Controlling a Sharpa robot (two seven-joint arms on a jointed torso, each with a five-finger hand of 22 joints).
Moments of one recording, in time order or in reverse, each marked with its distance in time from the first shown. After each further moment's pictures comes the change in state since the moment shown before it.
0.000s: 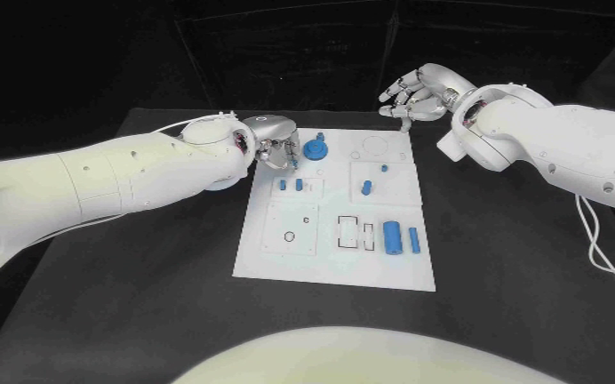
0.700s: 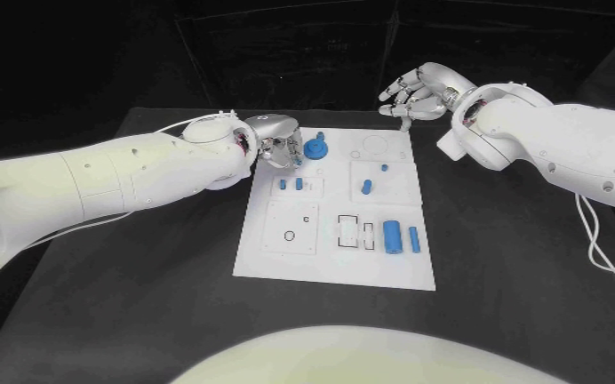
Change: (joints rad) left arm -0.001 0.008 -0.001 -0.009 0.049 -0.004 0.026; left_hand -0.005 -0.005 0.000 0.000 -0.001 0.003 -0.003 -0.002 -0.001 0.000 0.000 -0.004 0.000 0.000 0.000 0.000 0.006 0.000 0.000 0.000 -0.011 -0.005; right arm 0.000 0.001 0.000 -0.001 0.000 0.000 0.000; right_hand 0.000 0.000 0.000 0.000 0.000 0.000 0.000 0.000 0.000 0.000 0.000 0.000 0.000 0.000 0.000 0.000 0.000 0.000 0.000 0.000 0.000 0.000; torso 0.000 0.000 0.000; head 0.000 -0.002
